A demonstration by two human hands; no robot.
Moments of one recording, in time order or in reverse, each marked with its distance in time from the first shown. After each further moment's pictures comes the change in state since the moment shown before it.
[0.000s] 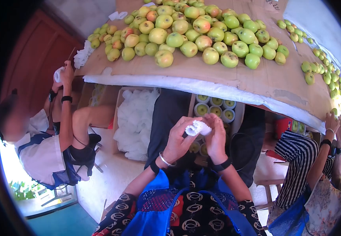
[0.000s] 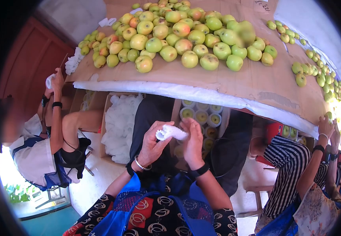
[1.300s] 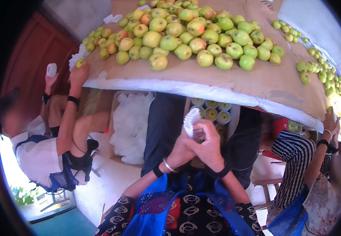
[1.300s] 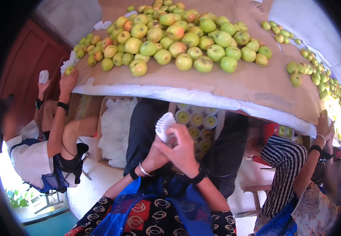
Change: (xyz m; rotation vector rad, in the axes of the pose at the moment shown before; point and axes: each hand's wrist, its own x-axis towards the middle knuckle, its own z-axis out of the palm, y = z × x) left_hand -0.015 -0.025 0.034 -0.298 -0.029 -0.212; right_hand -0.020 -0.030 0.038 -0.998 -0.285 -0.557
